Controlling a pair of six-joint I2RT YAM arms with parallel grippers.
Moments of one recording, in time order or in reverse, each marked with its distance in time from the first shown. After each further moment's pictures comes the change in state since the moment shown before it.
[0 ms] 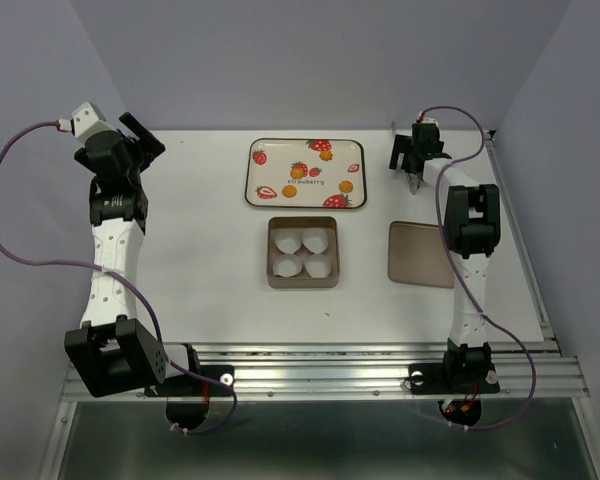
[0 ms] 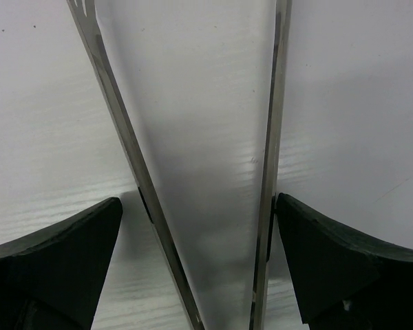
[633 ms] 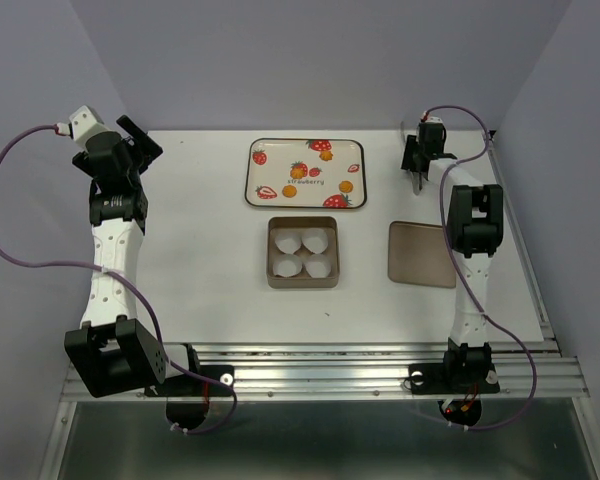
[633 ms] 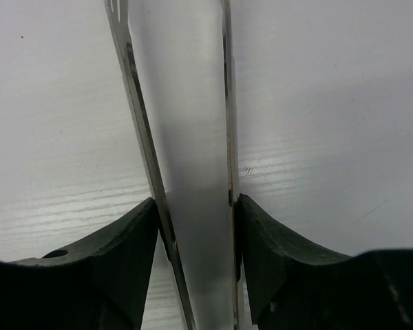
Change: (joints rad) left arm 0.000 0.000 0.000 -0.035 -0.052 -0.008; right arm -0.028 0.013 0.010 0.023 -0.090 -0.043
